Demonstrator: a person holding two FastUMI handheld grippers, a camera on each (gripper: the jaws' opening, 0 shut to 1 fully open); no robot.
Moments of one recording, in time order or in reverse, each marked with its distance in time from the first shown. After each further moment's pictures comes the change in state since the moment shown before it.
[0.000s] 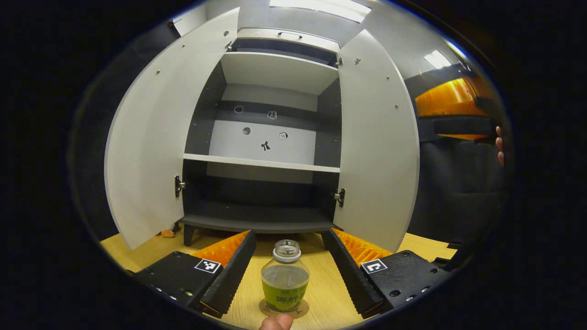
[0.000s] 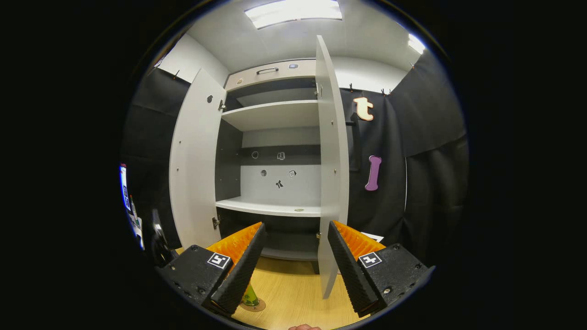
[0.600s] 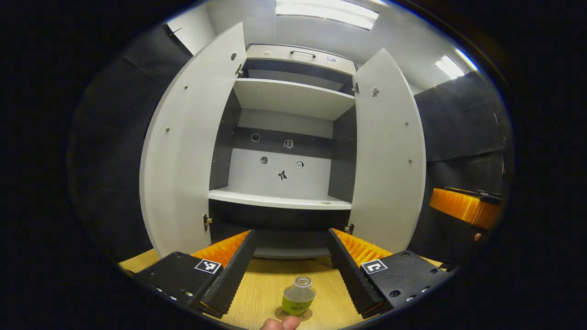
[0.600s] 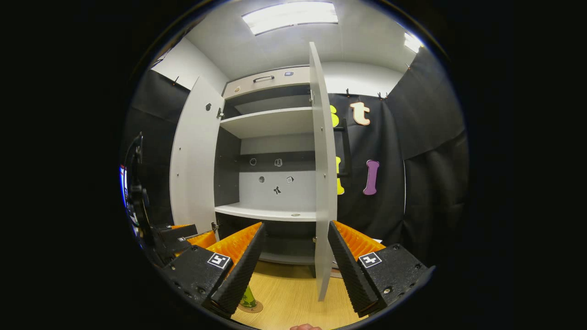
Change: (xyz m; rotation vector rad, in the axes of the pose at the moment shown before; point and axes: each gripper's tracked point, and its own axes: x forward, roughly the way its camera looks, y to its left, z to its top) left arm -0.027 0.025 0.100 -0.023 -0.028 0.106; right arm -0.011 -0.019 0.008 0.010 -0.054 -0.002
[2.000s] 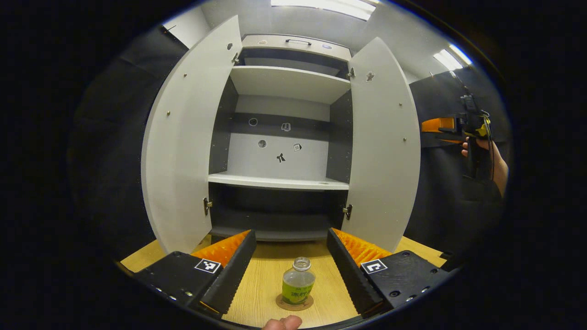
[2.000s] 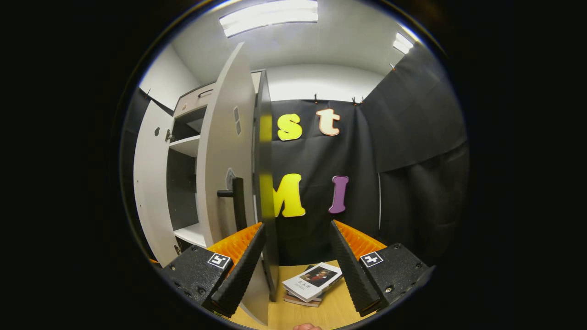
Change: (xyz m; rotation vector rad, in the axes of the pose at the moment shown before) left arm -0.012 -0.010 -0.039 0.036 0.102 -0.024; right arm 0.091 -0.154 0.115 0.014 -0.010 -0.176
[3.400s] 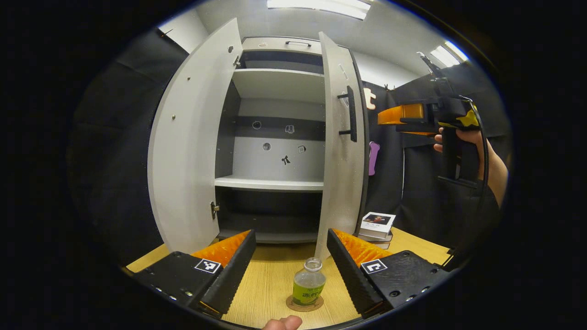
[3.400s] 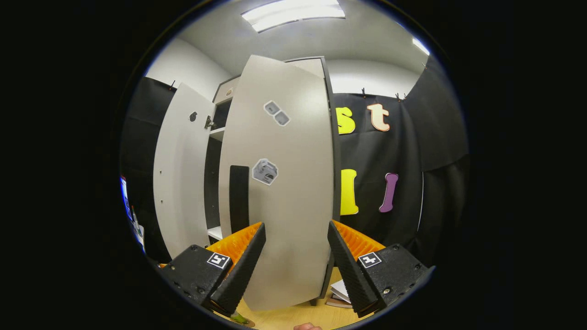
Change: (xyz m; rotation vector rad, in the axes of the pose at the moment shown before) left arm -0.003 0.015 0.005 0.030 -0.018 0.027; right arm 0.014 0.137 -0.027 -0.020 0.020 0.263
